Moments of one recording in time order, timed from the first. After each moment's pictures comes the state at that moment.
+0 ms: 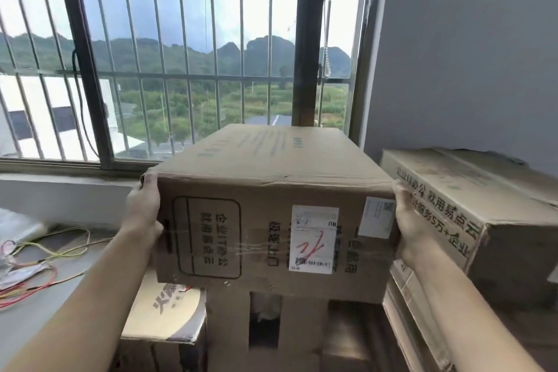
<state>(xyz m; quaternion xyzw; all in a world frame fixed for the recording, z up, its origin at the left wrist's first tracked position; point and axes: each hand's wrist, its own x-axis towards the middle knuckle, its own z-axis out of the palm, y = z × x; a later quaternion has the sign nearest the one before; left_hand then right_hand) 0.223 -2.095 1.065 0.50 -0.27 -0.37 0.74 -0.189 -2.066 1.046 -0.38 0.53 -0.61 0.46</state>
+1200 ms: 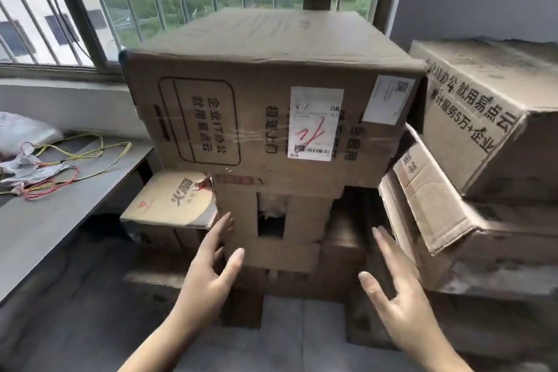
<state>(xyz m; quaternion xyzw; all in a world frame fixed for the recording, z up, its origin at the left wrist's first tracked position) 0.111 -1.904 0.885 0.52 -0.58 -0.35 0.52 -0.169 -1.895 0.877 -0.68 0.55 -0.43 0.23</state>
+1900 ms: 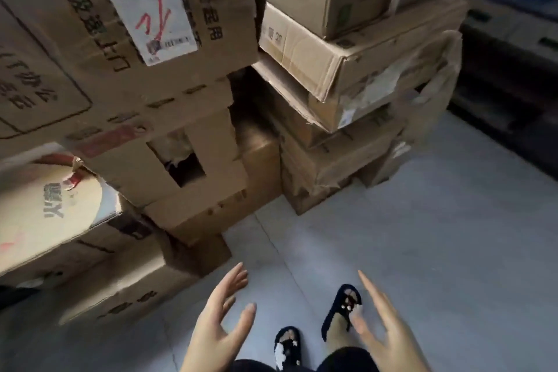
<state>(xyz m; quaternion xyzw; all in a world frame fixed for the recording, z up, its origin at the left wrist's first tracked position) 0.145 -1.802 0.779 0.42 -0.70 -0.53 0.24 -0.063 -1.647 0.758 -0.36 0.77 -0.43 0.30</state>
